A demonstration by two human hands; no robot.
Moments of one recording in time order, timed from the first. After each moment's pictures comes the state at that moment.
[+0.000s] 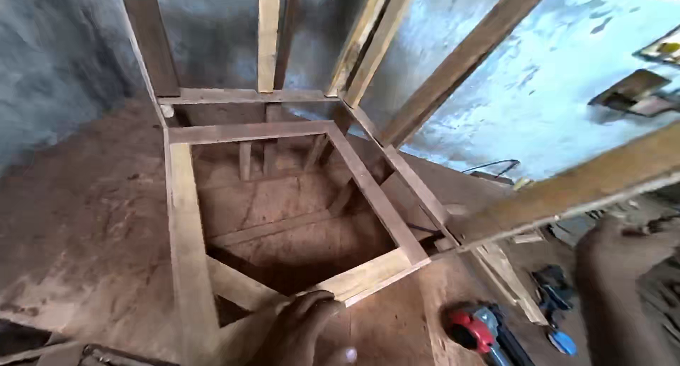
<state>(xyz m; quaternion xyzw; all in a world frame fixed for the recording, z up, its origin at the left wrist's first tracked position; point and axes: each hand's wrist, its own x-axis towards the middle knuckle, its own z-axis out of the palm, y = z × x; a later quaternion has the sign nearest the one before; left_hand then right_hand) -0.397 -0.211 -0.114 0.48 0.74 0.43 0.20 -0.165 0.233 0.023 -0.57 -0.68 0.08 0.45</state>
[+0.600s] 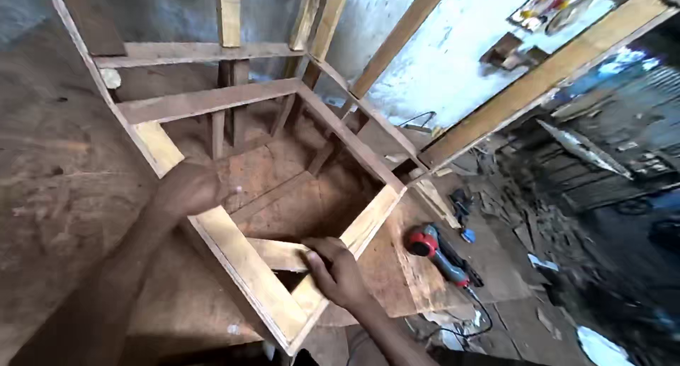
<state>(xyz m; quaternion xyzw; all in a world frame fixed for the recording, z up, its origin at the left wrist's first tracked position) -0.710 -0.213 -0.115 0.64 0.76 0.01 0.06 -0.346 -0.134 -0.155 -0.24 -0.93 0.22 0.19</state>
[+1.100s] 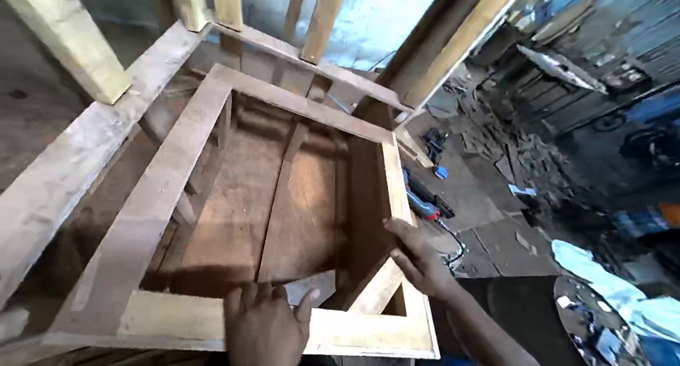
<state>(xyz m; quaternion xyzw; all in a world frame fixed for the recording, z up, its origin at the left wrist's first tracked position) -0.318 -0.314 -0.169 0.53 0.84 0.11 0.04 -0.030 -0.086 -0.152 -0.33 -0.92 0.16 0.15</state>
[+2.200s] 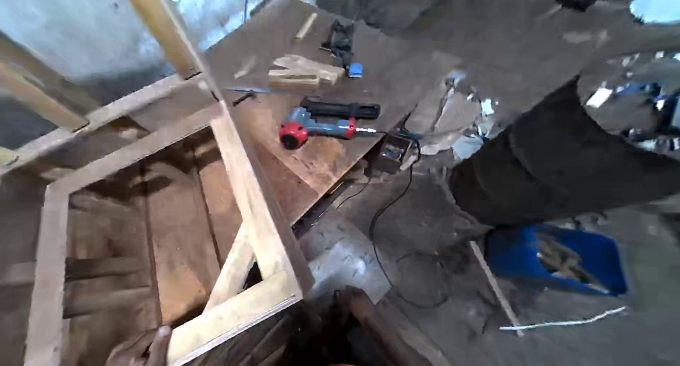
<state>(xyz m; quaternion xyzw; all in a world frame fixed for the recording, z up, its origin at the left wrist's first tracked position) -0.322 -0.336 -0.173 0.63 0.77 0.09 0.07 0.157 -0.304 -0.392 -0.68 -0.25 0.66 0.19</state>
